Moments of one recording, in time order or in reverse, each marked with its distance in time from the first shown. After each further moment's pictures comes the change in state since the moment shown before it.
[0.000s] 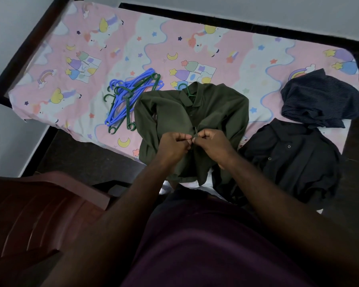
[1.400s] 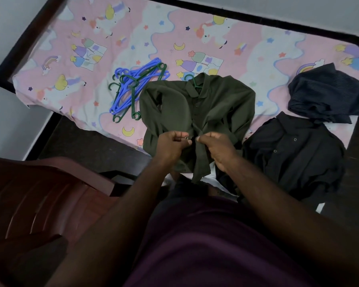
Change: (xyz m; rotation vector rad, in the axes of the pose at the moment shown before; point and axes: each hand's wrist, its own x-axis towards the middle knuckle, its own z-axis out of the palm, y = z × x) left_hand -0.023 -0.031 -0.021 -0.097 0.059 -0.029; right_hand -0.027 0.017 0.025 0.247 0.025 0.255
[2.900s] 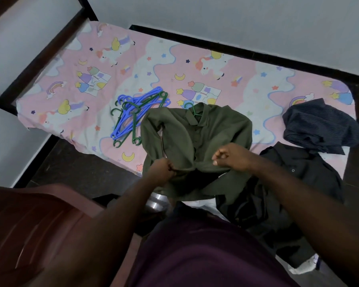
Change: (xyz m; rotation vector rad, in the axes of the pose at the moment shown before) left_hand 0.080 -0.014 -0.046 0.899 -0.232 0.138; right_hand 0.058 -0.066 -0.064 -0.968 -0.361 -0.278
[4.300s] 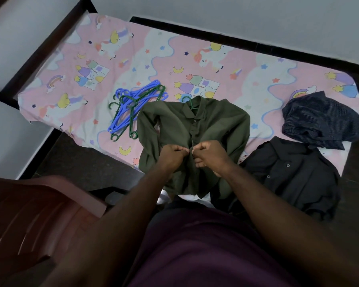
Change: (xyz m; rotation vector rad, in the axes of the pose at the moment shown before) left_hand 0.003 0.076 0.031 -0.782 0.223 -0.187; right_hand 0.006 -0.025 0.051 0.785 0.262 0.190
